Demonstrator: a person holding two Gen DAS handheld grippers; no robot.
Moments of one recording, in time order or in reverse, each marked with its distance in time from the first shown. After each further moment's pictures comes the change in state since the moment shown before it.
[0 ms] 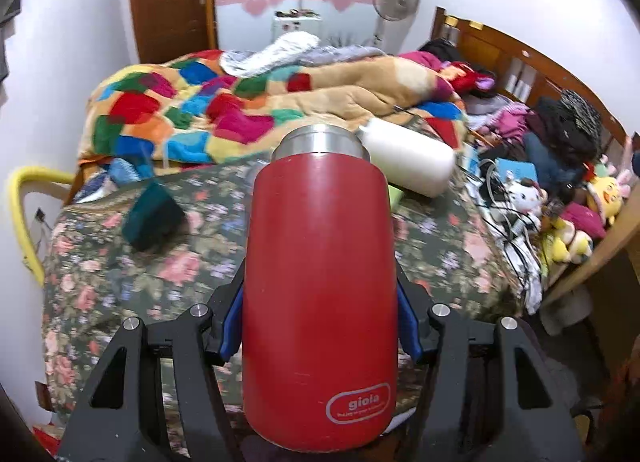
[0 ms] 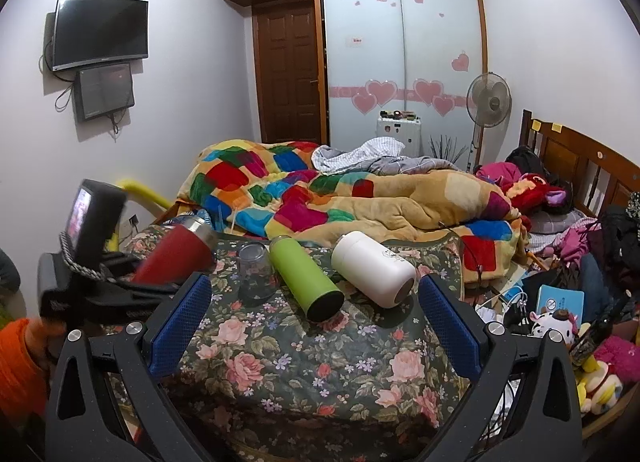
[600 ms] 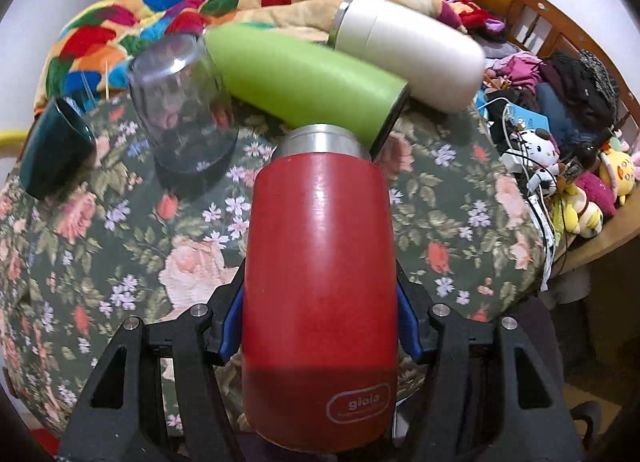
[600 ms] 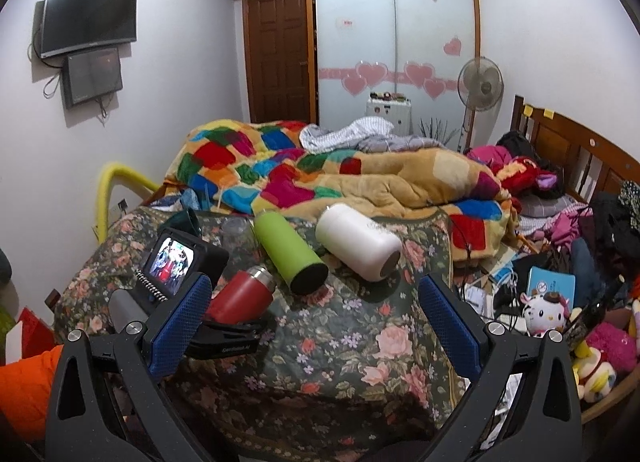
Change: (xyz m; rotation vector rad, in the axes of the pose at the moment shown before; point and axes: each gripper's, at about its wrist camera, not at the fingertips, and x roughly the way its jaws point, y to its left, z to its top) left arm 0.128 -0.027 -0.035 -0.036 0.222 -0.032; right arm 0.016 -0.016 -0.022 0.016 0.091 -0.035
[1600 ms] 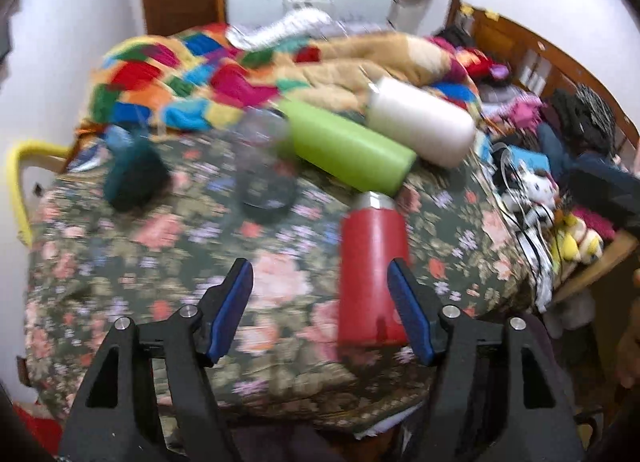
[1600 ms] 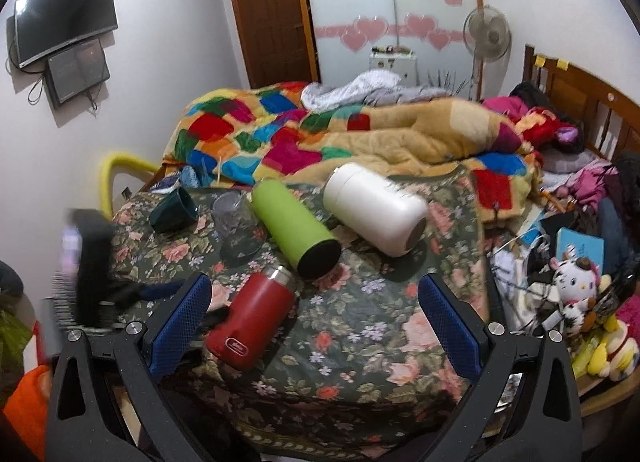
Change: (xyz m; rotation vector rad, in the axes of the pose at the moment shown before) left arm -0.102 0.026 -0.022 -0.032 -0.209 0.085; right arm 0.064 -0.002 0.005 0.091 0.165 0.079
